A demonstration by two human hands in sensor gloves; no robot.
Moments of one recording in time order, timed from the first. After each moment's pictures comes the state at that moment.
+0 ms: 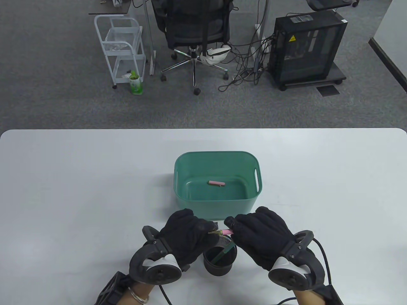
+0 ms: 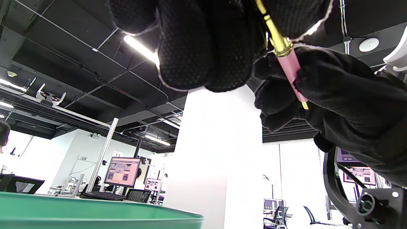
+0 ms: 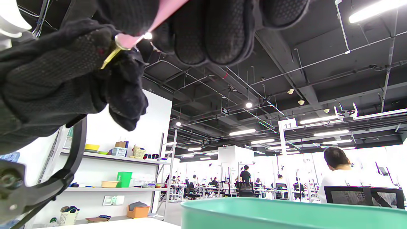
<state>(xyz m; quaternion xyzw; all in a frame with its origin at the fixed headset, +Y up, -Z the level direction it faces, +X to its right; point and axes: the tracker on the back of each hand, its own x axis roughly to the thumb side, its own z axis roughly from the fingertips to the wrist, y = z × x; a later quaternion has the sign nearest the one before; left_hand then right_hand) -0.114 -0.609 -0.222 0.29 -0.41 0.19 0.84 0.133 -0.600 -0.211 0.33 -0.33 0.87 0.16</state>
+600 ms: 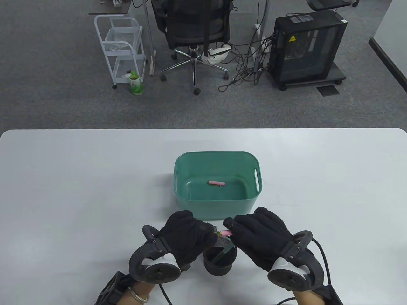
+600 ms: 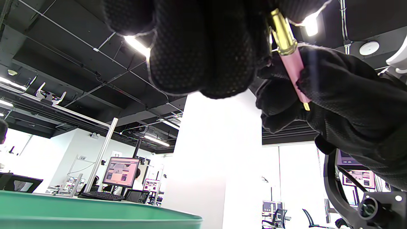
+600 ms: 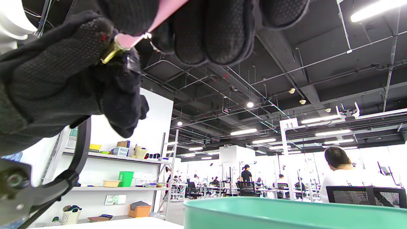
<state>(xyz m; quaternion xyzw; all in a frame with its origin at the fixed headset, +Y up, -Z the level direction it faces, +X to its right) -0.115 -0.609 -0.224 0.29 -0.41 0.20 0.84 0.132 -0.601 -0.210 0.33 -0.33 0.87 0.16</state>
